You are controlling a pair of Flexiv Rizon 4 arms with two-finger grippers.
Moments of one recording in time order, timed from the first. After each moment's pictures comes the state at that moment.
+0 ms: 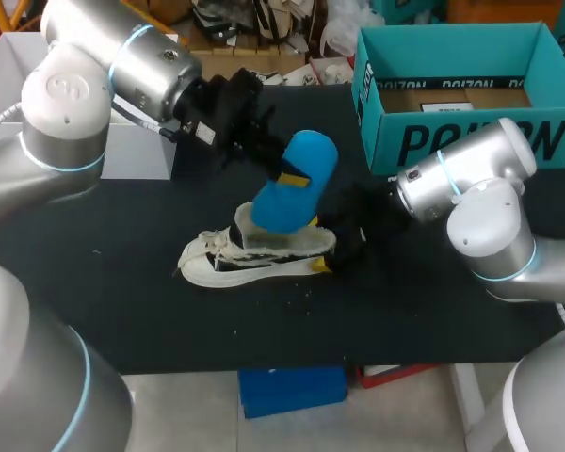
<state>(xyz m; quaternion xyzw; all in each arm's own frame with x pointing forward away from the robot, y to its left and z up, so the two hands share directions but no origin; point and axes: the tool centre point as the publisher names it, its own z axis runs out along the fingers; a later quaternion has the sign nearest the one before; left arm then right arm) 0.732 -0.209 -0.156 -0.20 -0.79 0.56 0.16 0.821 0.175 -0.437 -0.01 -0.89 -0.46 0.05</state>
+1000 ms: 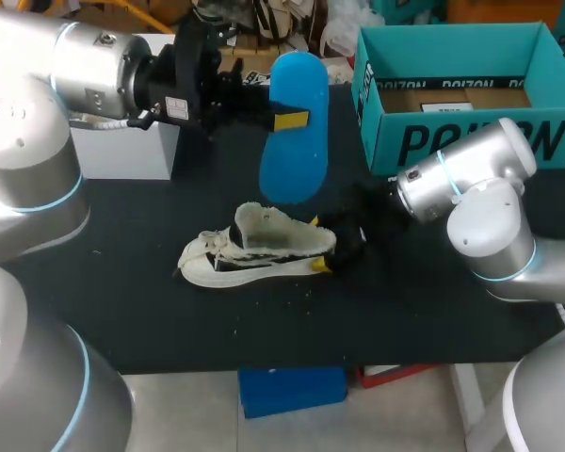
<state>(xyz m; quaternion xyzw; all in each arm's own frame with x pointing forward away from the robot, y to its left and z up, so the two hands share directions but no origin) 0.718 -0.204 -0.043 -0.08 -0.73 0.68 0.08 0.821 0.175 -0.437 -0.01 -0.89 -0.46 0.05</state>
